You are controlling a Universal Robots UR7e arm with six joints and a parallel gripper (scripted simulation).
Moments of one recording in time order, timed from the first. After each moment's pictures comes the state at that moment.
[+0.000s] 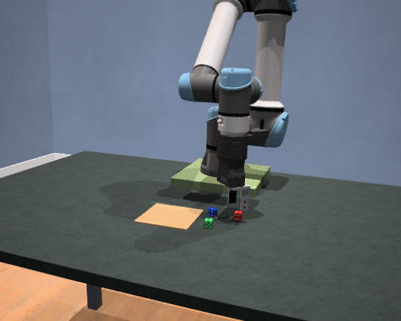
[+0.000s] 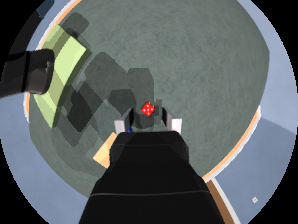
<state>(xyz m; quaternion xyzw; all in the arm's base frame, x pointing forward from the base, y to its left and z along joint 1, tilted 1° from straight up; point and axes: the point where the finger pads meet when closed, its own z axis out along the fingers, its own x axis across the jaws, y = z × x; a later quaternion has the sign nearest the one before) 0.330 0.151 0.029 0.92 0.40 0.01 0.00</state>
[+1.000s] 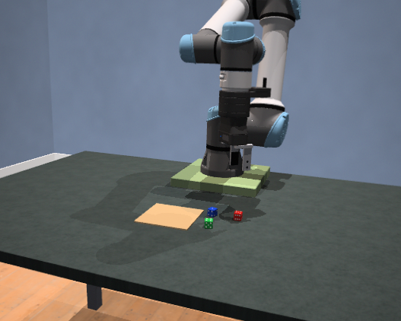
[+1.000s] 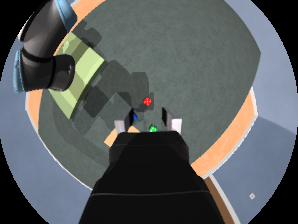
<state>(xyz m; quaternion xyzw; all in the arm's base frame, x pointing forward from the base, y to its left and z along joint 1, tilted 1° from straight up) 0.329 0.151 0.133 0.92 0.40 0.01 0.00</state>
